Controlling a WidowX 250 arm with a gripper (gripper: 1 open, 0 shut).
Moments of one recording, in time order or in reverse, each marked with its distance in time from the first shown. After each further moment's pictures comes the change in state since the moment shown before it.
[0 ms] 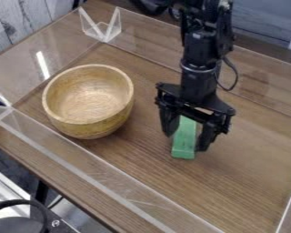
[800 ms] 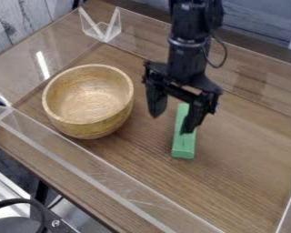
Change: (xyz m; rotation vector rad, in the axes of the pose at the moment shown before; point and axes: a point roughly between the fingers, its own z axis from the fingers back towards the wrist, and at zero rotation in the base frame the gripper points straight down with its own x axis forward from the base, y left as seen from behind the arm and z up) arm -0.008 0.012 0.023 0.035 0.027 -0.036
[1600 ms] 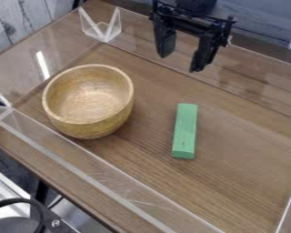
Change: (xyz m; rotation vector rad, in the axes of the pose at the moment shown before) arm 0.032 0.025 0.072 0.015 -0.086 0.030
